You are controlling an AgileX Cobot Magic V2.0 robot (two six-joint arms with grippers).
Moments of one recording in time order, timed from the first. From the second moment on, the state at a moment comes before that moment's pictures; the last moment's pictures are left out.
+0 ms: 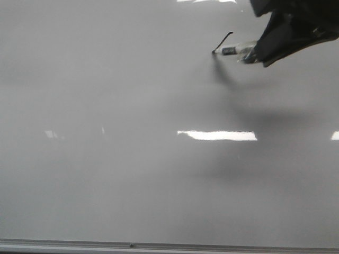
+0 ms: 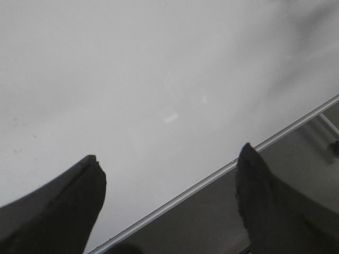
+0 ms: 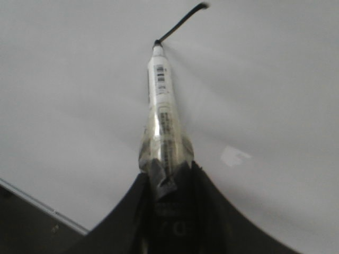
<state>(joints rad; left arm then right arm) -0.16 0.94 -1.00 -0.40 0.94 0.56 0.36 1.31 -0.89 0.27 0.34 -0.20</state>
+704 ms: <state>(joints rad) -0.16 0.94 -1.00 -0.40 0.94 0.56 0.16 1.20 -0.89 0.22 0.53 -0.22</state>
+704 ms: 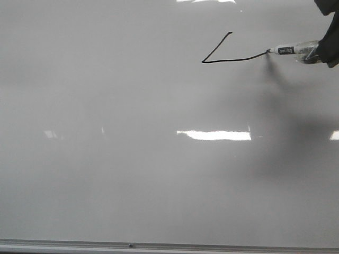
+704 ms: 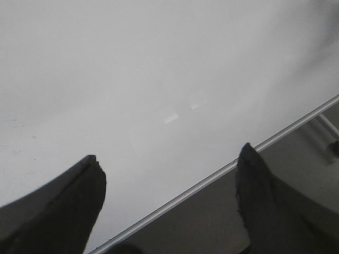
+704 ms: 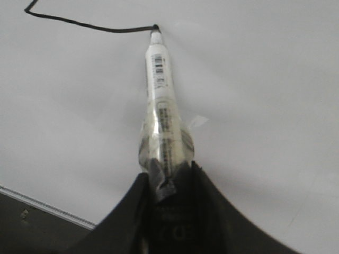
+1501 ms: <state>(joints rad) -0.16 0.94 -1.00 -0.40 0.94 0.56 0.30 1.23 -0.89 0.19 0.36 -0.22</state>
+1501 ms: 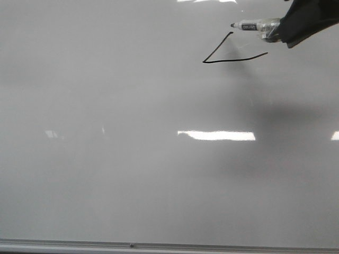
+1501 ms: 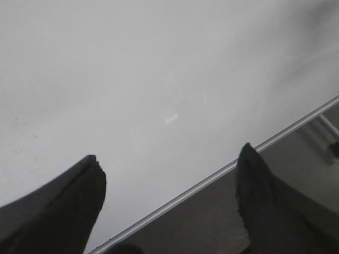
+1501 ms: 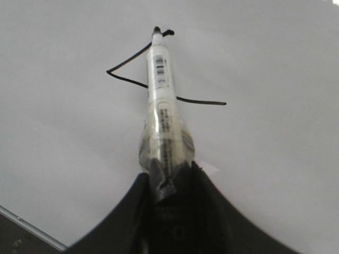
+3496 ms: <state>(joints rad) -0.92 1.49 -1.29 -0.48 0.93 0.96 0.61 0.94 -0.89 0.29 0.96 -0.62</state>
